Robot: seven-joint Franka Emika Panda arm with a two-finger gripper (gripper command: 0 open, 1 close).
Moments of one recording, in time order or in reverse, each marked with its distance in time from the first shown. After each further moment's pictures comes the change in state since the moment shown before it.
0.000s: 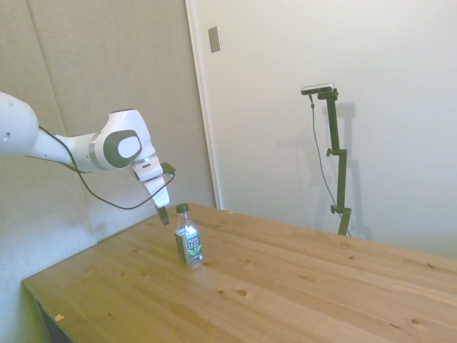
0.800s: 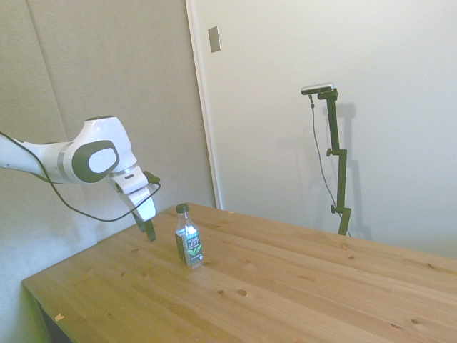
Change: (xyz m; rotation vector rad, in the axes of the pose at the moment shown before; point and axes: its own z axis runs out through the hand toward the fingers) arm -0.019 0.064 -0.005 0.029 -0.042 -0.139
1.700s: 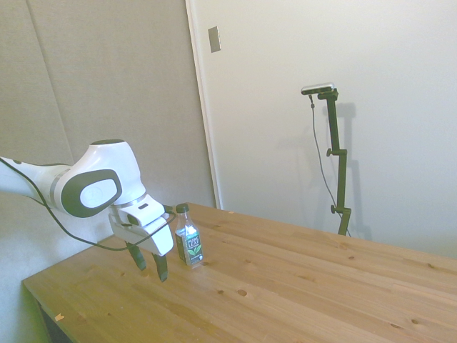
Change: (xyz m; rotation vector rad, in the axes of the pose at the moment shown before) arm 0.054 0.113 0.039 -0.081 -0.036 -0.288
